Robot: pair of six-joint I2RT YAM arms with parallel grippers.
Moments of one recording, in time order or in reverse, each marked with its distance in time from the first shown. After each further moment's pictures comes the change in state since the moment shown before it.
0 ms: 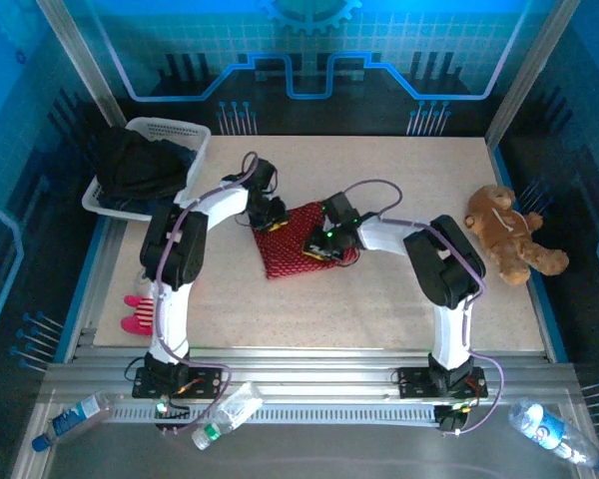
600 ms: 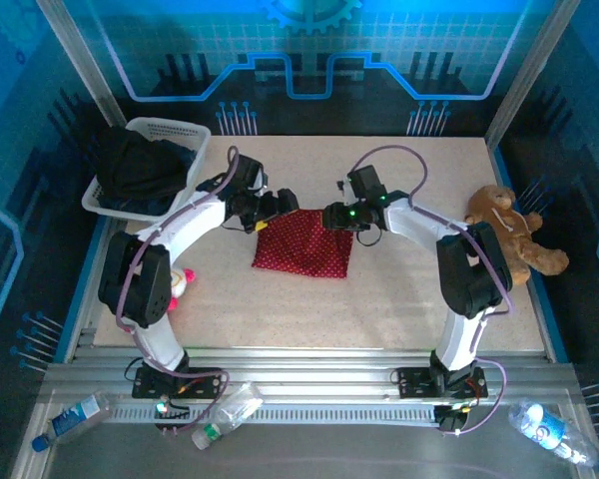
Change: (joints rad) left arm -0.013 -0.402 -0.301 0.091 0.079 -0.019; right arm -0.169 -0.107 0.128 -0.211 0.121 -0.578
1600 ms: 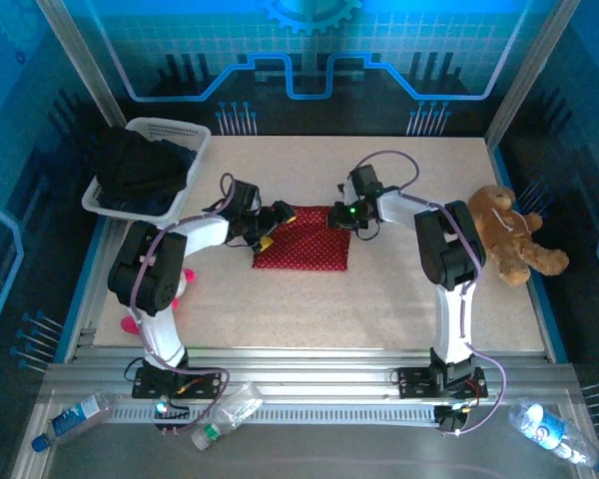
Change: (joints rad) left arm 0.040 0.100 -0.234 0.409 0.063 -0.291; right arm -0.079 0.245 0.124 0.030 -0.116 0.014
